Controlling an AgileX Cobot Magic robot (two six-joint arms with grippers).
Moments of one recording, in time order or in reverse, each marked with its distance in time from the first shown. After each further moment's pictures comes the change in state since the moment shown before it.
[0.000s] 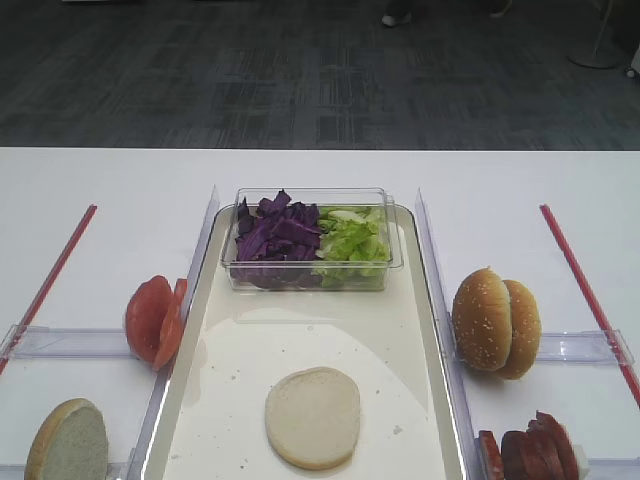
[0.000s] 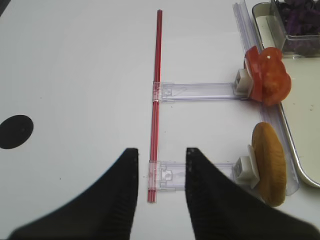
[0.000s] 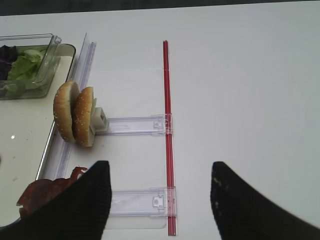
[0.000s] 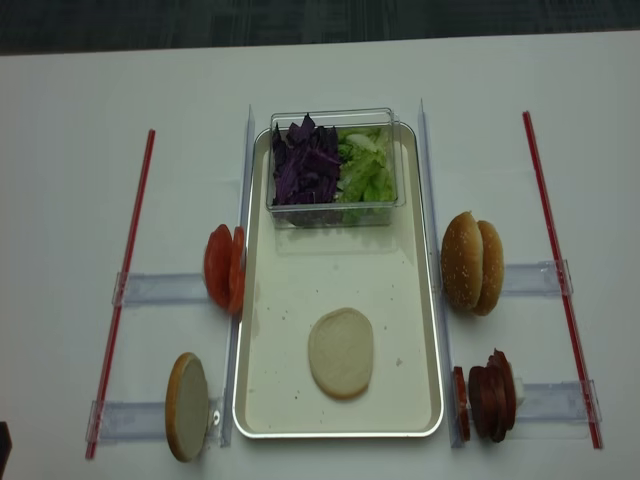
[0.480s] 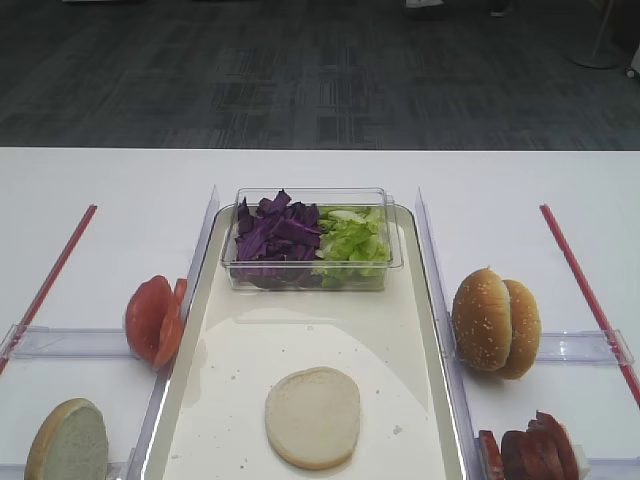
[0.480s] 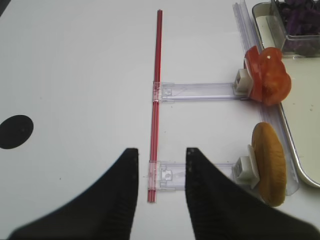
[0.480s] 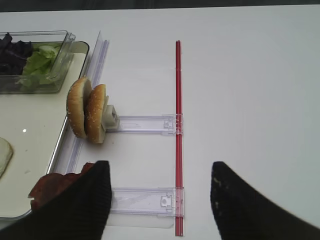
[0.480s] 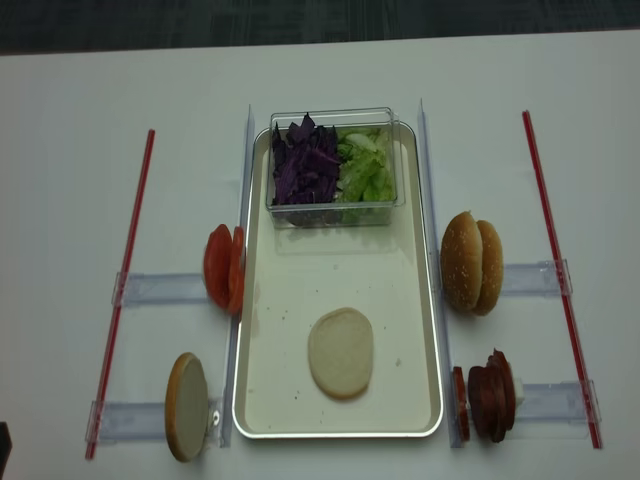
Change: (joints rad) left arm 0.000 0.000 0.000 0.000 0.000 0.000; right arm 0.040 0.000 0.000 0.000 -0.002 0.000
